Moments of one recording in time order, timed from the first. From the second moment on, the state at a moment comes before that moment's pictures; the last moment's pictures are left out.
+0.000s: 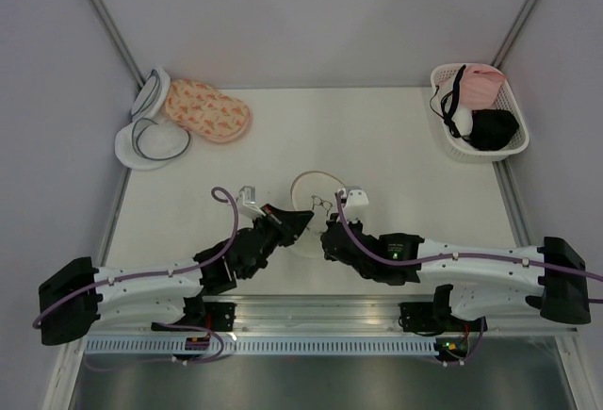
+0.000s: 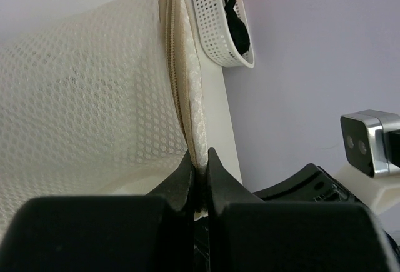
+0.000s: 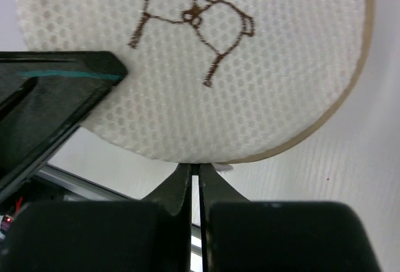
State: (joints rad) left arm -1.17 0.99 0.36 0.51 -0.58 -1.15; right arm 1.29 1.18 0.81 -0.39 0.62 0.95
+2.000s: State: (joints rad) left arm -1.04 1.07 0.42 0.32 -0.12 -1.29; right arm 1.27 0.95 0.61 -0.18 0.38 0.75
